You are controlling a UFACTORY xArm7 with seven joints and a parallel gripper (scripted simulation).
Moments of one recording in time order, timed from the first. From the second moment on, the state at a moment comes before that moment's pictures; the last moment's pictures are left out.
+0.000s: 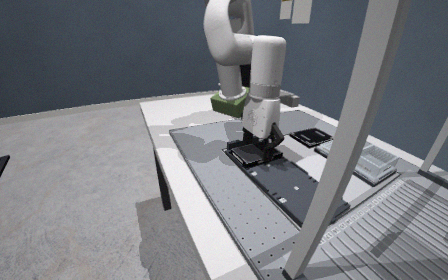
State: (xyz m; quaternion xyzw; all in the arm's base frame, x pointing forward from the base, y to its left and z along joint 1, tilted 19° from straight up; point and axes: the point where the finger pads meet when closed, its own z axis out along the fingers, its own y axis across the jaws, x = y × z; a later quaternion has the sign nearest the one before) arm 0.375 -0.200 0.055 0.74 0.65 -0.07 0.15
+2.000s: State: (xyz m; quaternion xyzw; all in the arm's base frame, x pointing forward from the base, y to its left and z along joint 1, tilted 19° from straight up) arm 0.368 -0.175 0.132 0.74 0.65 -0.07 0.15
